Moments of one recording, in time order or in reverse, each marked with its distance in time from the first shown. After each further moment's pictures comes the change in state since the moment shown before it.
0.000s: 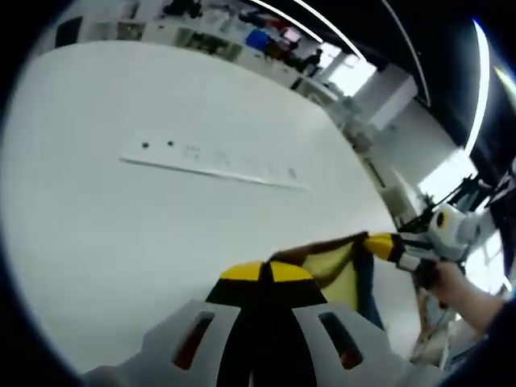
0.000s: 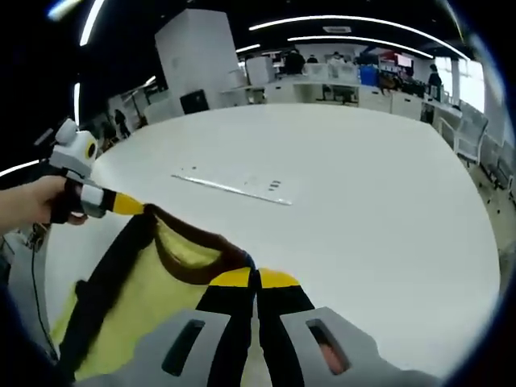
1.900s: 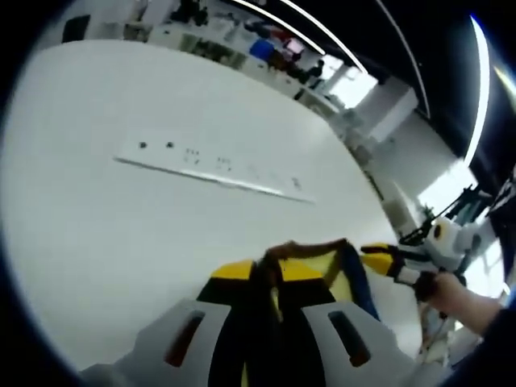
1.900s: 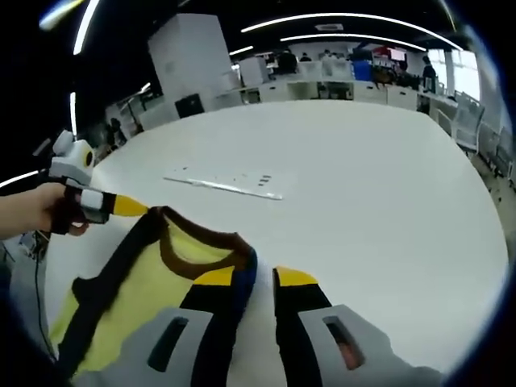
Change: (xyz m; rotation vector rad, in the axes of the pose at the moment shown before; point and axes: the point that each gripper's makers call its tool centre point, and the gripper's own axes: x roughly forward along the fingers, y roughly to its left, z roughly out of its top) left arm 0.012 0.001 0.002 -0.029 -0.076 -0.011; right arm 0.002 -0.008 -0.007 0.054 -0.027 0.011
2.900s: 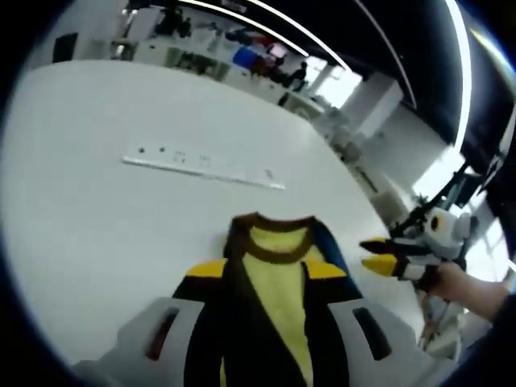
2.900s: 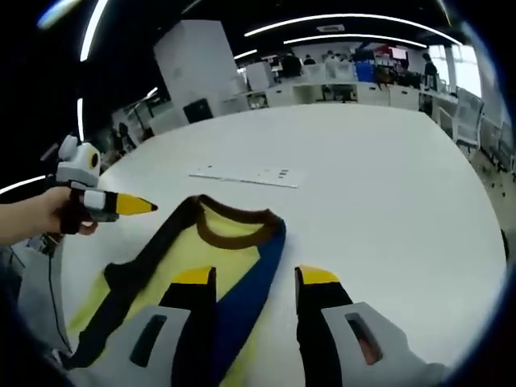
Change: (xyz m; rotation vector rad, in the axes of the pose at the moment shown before) left arm -0.051 -0.031 -0.027 0.090 -0.030 -0.026; right arm -0.058 0.036 -0.020 -0.003 -0.021 0.034
